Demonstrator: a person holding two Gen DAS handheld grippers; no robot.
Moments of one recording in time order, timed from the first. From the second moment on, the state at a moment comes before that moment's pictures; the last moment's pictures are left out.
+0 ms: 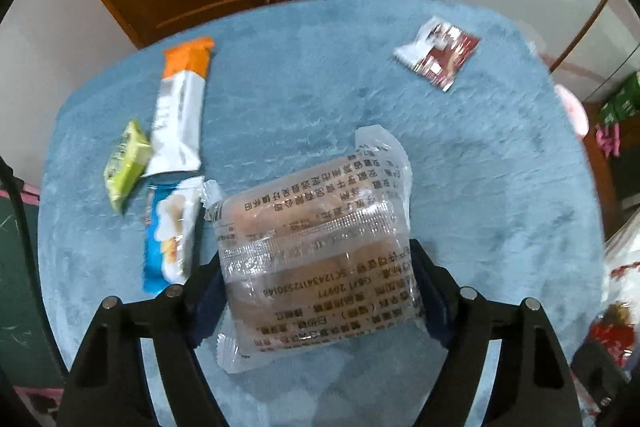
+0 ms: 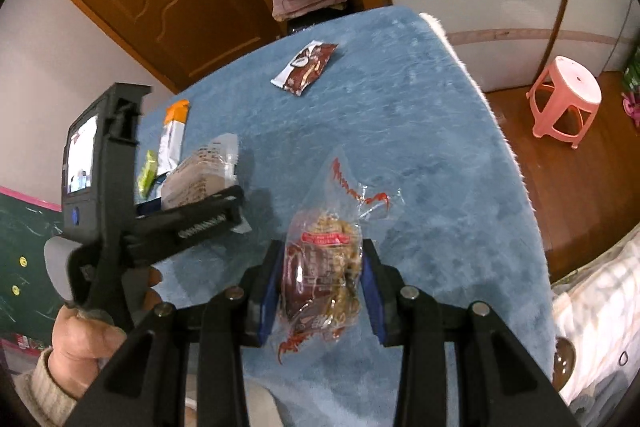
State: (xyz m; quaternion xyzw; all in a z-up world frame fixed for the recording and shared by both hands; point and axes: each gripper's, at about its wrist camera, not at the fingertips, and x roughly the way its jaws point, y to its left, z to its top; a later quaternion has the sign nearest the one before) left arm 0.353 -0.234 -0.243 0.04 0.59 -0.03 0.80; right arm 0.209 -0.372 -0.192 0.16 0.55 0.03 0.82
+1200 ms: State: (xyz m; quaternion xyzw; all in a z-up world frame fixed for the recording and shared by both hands) left arm 0.032 -0.075 -0.065 0.02 0.44 -0.07 0.89; right arm 0.012 -0.235 -0.077 0.07 0.42 0.18 0.89
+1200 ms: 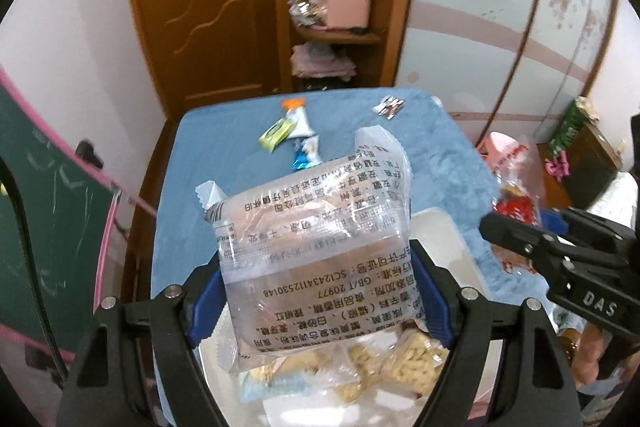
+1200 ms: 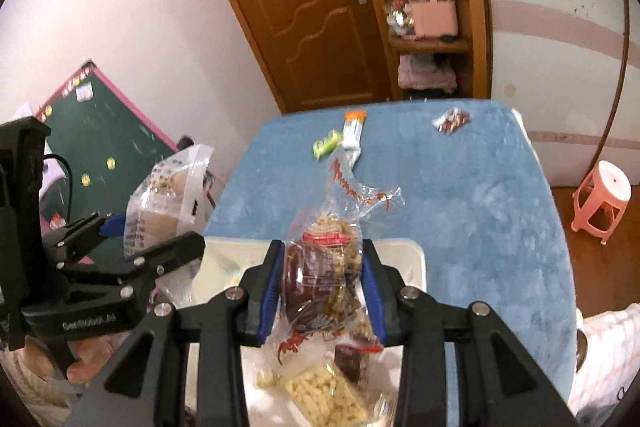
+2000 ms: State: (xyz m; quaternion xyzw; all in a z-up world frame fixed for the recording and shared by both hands) left arm 0.043 -0.070 -0.169 -0.04 0.57 -0.09 0.82; right arm 0.004 -0.214 -0.137 -0.01 0.48 0.16 0.86
